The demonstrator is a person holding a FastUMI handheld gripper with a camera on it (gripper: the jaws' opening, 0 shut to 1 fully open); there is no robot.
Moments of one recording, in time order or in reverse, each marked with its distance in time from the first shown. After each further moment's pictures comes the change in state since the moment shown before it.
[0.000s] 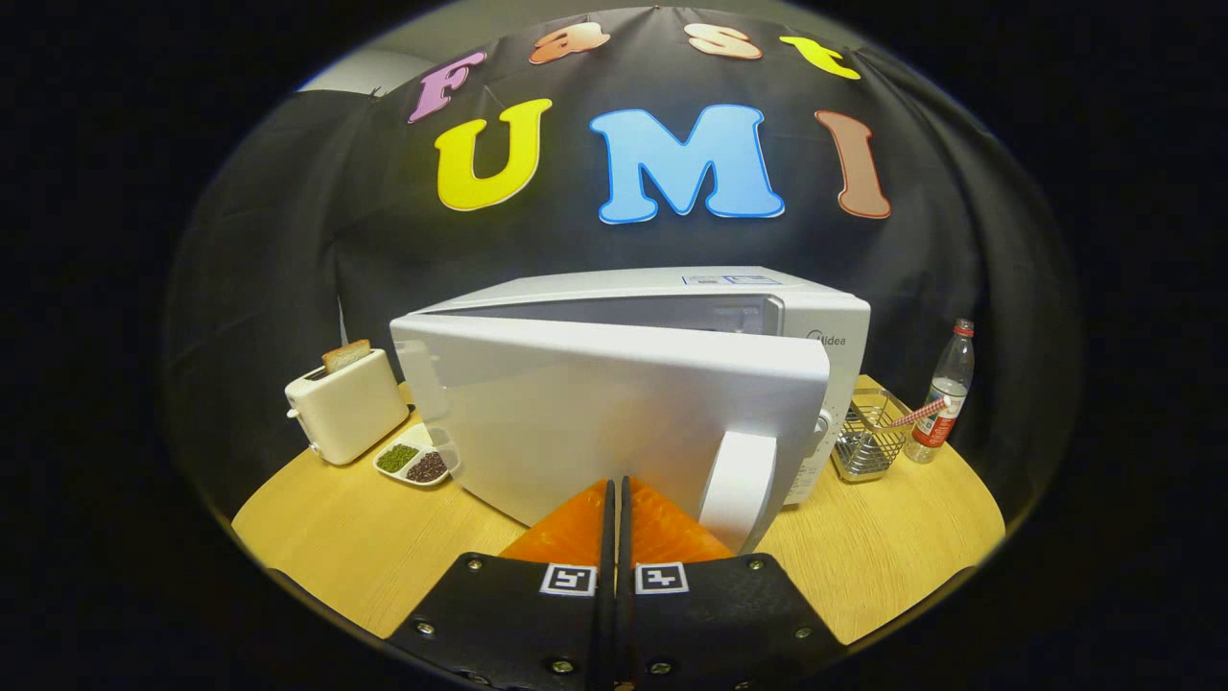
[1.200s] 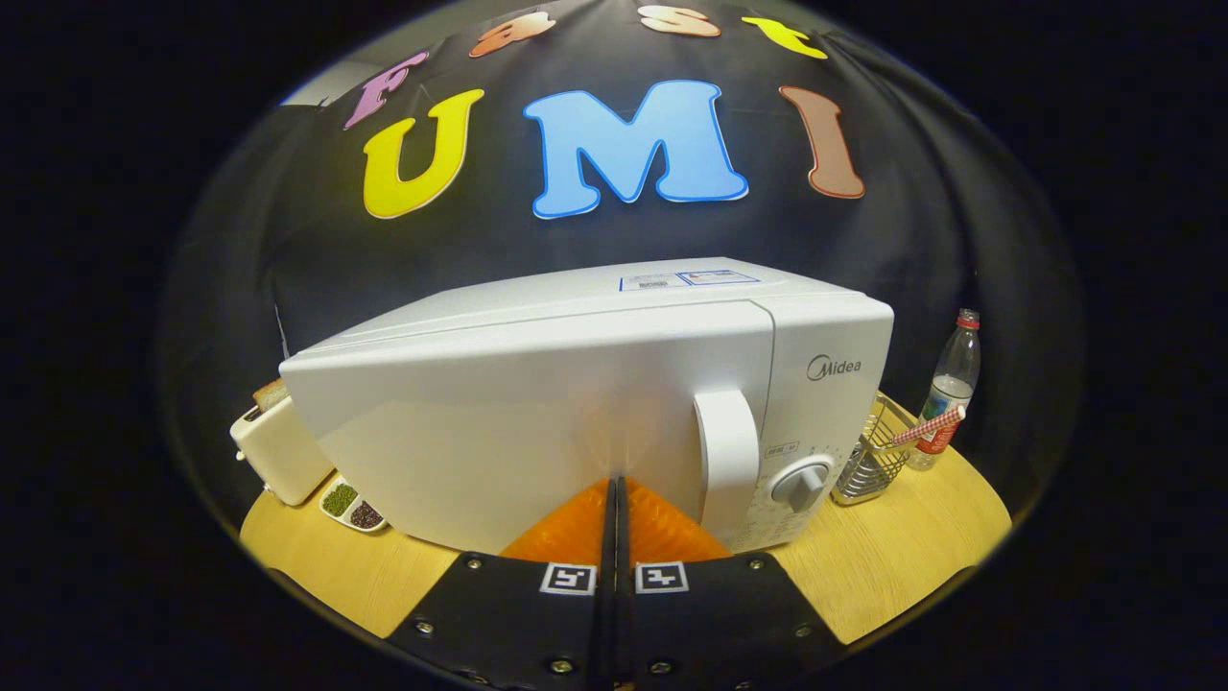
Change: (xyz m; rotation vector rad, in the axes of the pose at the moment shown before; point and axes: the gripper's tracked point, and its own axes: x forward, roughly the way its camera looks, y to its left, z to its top) arm 0.058 -0.033 0.031 0.076 -0.008 -0.102
